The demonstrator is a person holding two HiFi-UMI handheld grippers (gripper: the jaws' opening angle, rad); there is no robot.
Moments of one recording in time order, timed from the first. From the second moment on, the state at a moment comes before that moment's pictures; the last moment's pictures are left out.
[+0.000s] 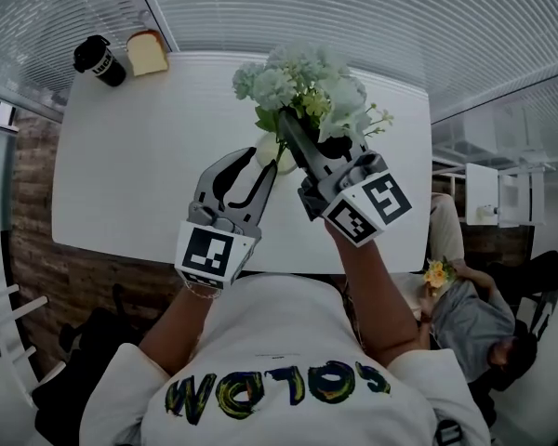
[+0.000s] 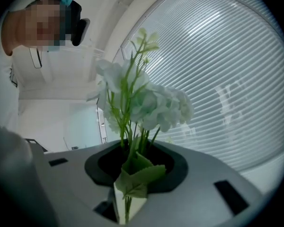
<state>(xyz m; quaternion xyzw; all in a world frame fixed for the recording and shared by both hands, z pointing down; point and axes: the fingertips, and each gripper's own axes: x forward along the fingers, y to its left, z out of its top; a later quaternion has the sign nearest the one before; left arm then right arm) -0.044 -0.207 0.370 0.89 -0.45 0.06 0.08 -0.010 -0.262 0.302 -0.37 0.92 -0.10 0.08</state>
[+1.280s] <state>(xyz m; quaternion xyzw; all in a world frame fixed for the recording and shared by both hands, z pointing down) -0.034 -0.216 0.379 0.88 -0.46 0.08 0.07 -0.007 -0.251 0.343 -0.32 0.94 -0.11 0.01</state>
